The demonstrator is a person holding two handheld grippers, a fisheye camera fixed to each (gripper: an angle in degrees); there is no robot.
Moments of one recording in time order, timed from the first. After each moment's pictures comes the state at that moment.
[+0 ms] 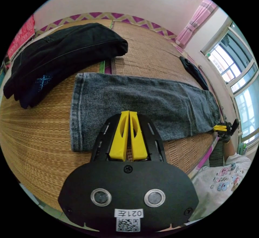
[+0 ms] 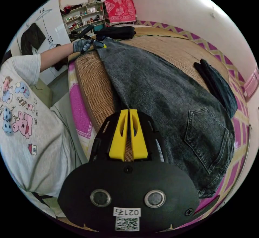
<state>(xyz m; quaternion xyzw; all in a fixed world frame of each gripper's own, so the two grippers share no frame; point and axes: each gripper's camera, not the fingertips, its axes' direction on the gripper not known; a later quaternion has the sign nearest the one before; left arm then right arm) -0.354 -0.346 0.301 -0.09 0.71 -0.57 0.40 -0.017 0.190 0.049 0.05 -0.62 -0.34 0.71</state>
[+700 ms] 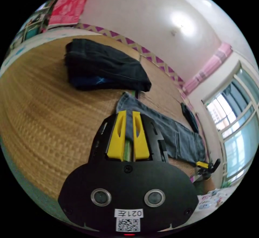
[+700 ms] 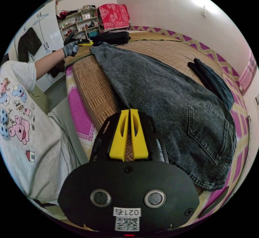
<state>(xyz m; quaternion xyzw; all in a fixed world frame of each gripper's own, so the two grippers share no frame) -0.317 -0.204 0.303 -0.14 0.57 -0.76 0.28 -0.023 0.226 0.055 0.05 -0.62 -0.30 0.72</state>
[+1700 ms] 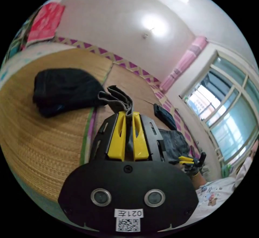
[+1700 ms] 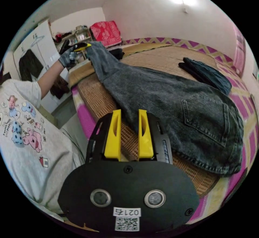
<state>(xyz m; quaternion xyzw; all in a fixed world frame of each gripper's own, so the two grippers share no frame) -0.437 -0.350 0.183 0.03 0.58 -0.73 0.35 0.081 0.236 0.120 0.05 -0.69 -0.17 0.70</state>
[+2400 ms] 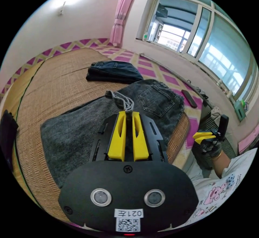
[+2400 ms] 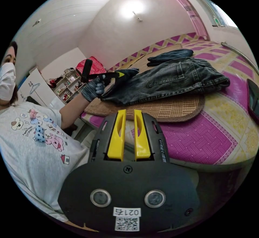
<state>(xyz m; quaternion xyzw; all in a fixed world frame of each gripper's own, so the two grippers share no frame) -0.445 -0.806 -0.079 0.15 0.70 -0.50 0.48 0.239 0.307 0.226 0.01 -0.72 0.04 0.69</state>
